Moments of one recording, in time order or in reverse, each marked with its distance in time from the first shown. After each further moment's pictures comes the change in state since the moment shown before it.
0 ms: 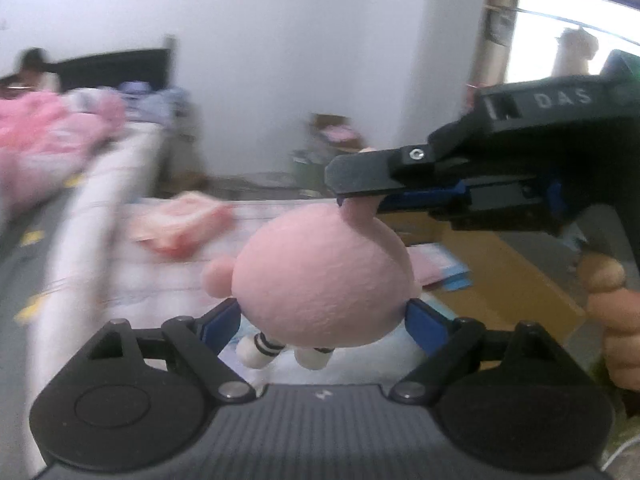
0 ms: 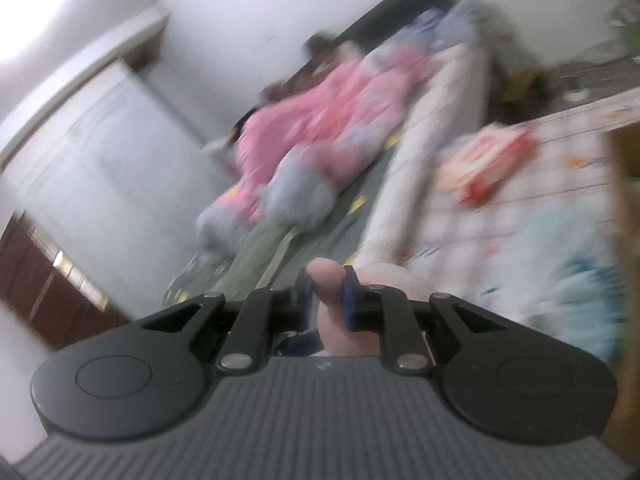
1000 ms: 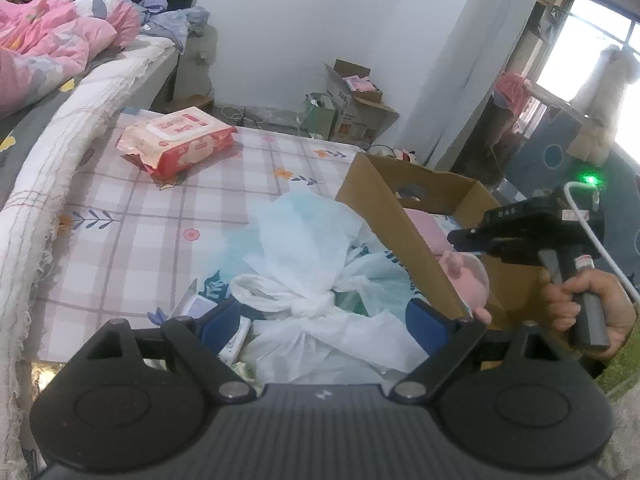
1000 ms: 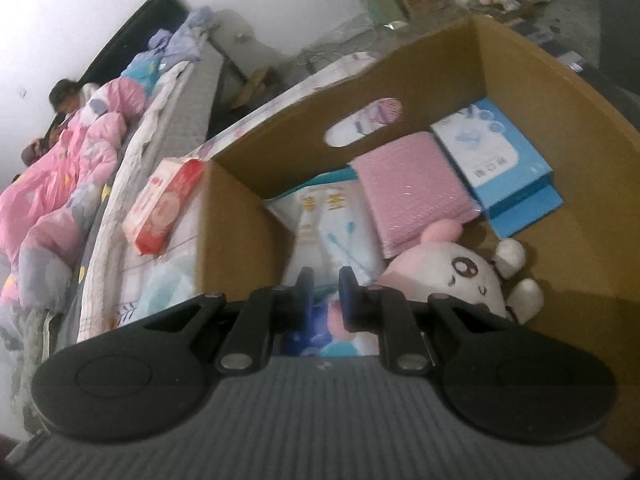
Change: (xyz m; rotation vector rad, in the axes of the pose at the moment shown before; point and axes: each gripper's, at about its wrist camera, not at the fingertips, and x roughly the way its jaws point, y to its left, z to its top) left arm 0.060 0.048 -0.018 -0.205 0.148 0.004; right arm 0.000 -0.277 0.025 0.267 -0.010 -0.649
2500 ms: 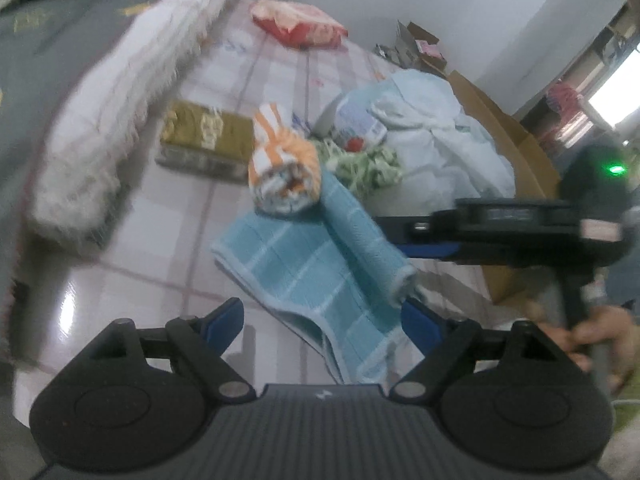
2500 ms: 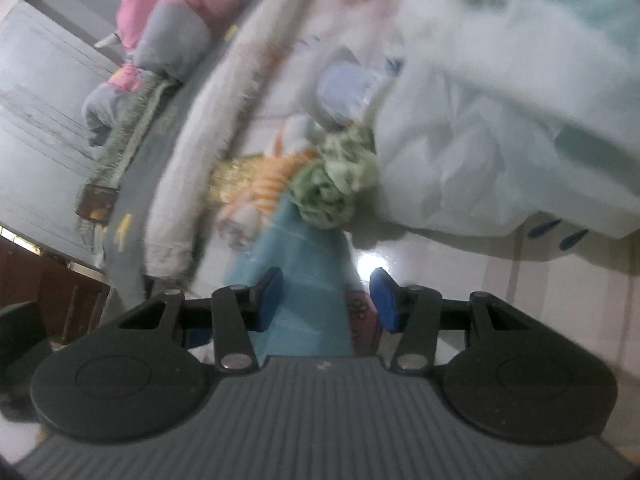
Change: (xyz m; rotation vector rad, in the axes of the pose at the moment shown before) left arm -0.075 0.089 -0.158 -0.258 0.152 0.019; right arm -0.014 0.170 -0.239 -0.299 0.387 0.339
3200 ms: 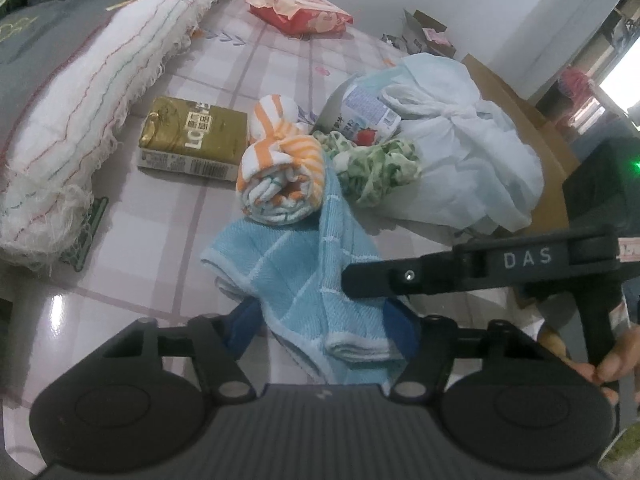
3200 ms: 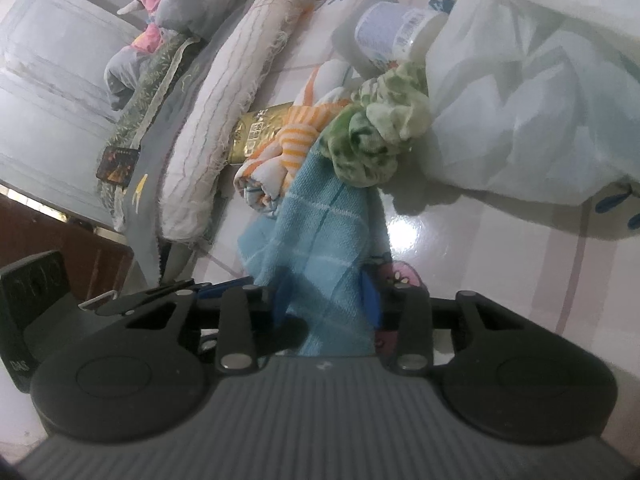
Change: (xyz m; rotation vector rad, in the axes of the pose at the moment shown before) left arm 0.031 -0.010 0.010 0.040 0.008 0.081; right arm 0.033 0.010 -0.003 -0.022 0.118 0.099
